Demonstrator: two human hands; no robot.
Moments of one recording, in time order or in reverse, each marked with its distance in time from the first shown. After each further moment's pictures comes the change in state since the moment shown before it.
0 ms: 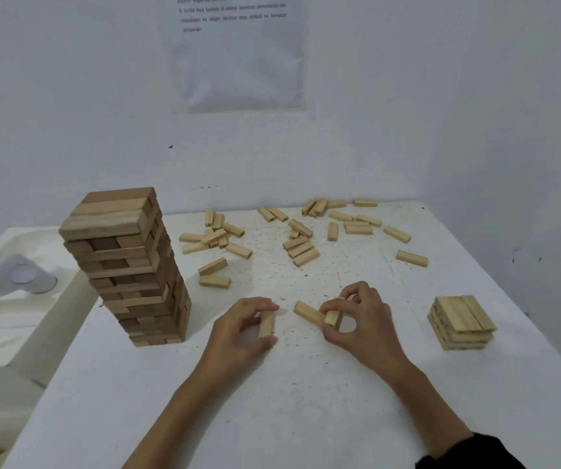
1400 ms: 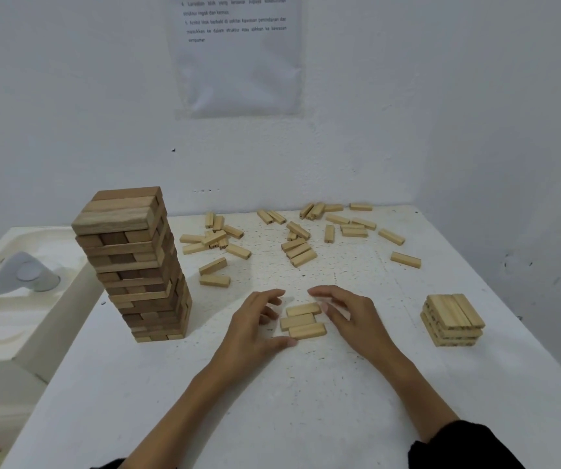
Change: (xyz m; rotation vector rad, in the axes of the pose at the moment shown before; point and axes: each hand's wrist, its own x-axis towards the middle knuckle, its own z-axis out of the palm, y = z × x) left_hand 0.008 0.010 0.013 0.193 -0.081 0.038; right_hand 0.007 -0.006 -0.001 0.413 -0.068 -0.051
